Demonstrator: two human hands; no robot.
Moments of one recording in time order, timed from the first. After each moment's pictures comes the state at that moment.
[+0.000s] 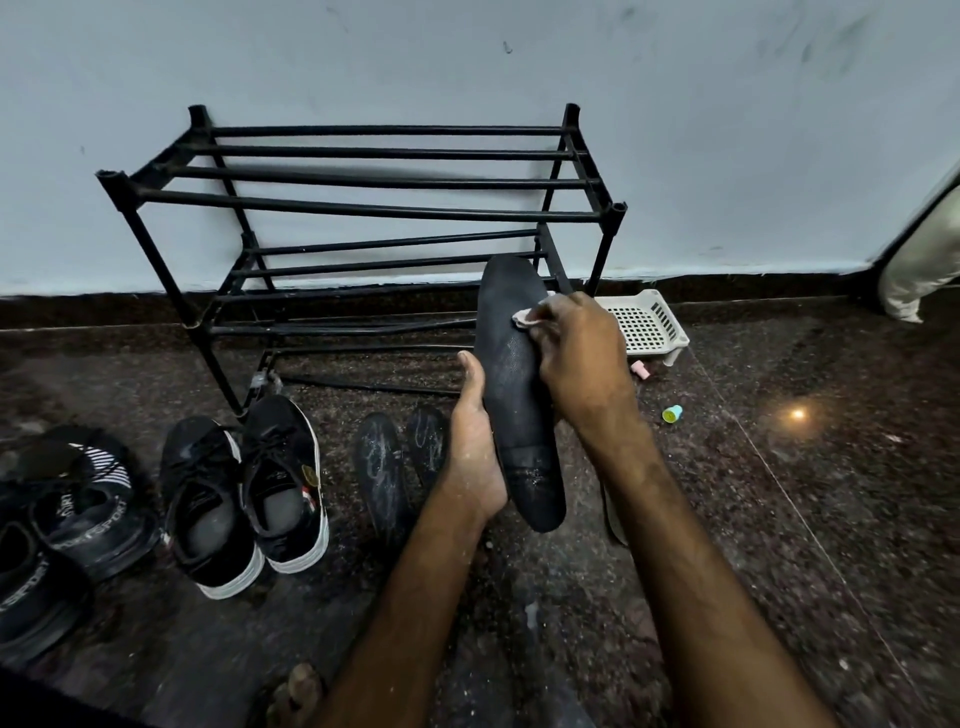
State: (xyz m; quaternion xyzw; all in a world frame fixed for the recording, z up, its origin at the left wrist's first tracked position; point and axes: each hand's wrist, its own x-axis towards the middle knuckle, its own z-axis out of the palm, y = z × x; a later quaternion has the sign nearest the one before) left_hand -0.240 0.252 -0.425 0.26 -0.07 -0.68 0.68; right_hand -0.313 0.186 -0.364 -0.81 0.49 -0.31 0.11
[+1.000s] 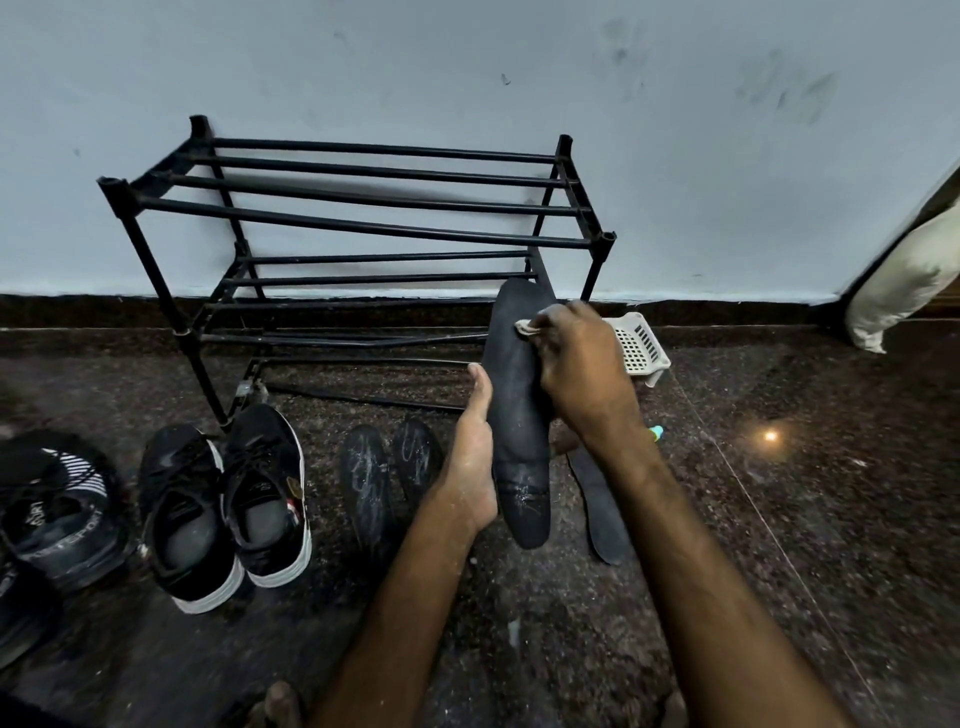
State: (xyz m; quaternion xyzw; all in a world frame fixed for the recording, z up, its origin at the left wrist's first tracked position) left_hand -0.241 0.256 -0.406 0.28 -0.09 -0.69 0.66; right_hand -0.321 0.176 -0.352 -0.84 0.45 -0.31 0.07
